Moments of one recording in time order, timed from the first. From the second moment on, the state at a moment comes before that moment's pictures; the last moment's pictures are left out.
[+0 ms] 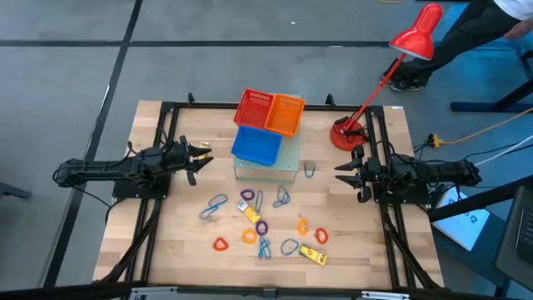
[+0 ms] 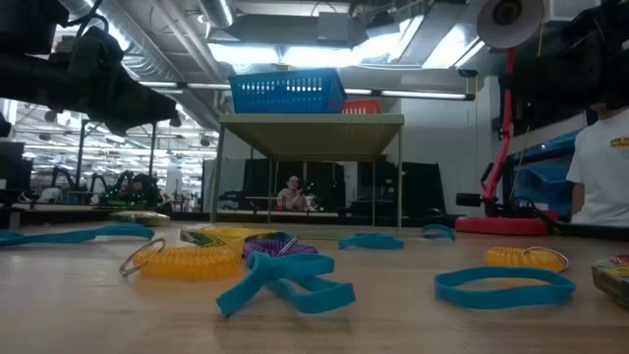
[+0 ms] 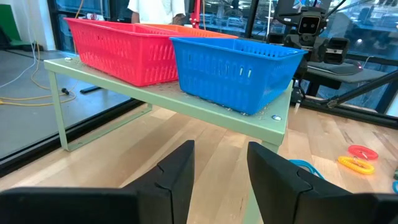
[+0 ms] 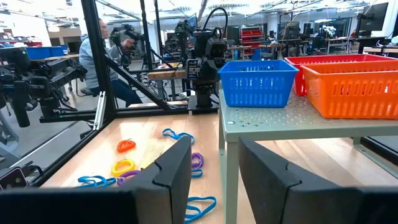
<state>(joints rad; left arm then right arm) 0.10 0.15 0.01 0.05 -0.26 -0.14 0.13 0.00 0.02 0.03 0.10 0.07</state>
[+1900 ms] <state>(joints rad) 0.10 0.15 0.02 0.24 -0.55 -0.41 0.13 0.02 0.02 0.43 0.79 0.83</state>
